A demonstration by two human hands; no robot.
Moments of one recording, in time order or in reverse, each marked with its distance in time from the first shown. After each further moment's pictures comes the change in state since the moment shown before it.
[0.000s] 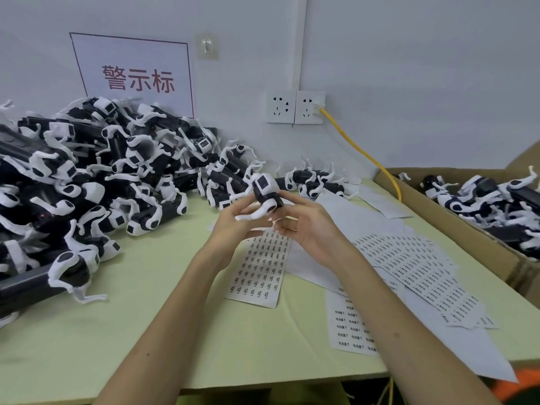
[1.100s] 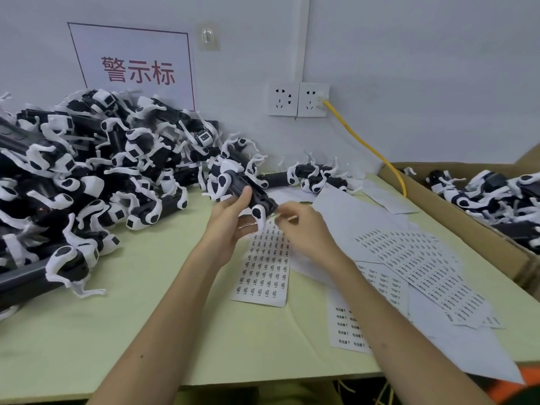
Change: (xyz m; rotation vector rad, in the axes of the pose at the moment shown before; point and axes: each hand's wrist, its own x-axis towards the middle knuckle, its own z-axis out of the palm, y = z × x) left_hand 0.002 0.002 0.000 -0.263 0.208 -0.159; right_hand 0.006 0.024 -0.001 -0.990 0.251 -0.140
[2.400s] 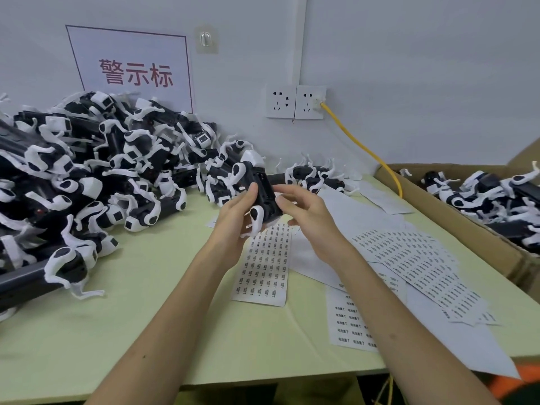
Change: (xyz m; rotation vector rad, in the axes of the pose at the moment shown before) left_hand -0.012 0.003 0.012 0.010 -0.134 0.061; right_hand 0.002 -0.008 -0.013 0.518 -0.009 -0.043
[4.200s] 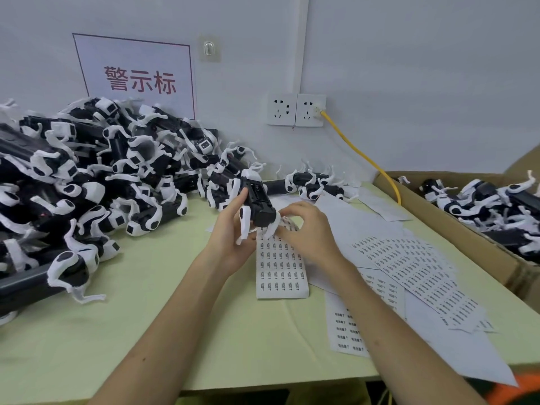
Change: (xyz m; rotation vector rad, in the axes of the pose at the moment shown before) left_hand 0.010 -0.009 -0.010 -0.426 -0.070 -0.186; right_hand 0.007 0.028 -0.002 -0.541 0.099 -0.191
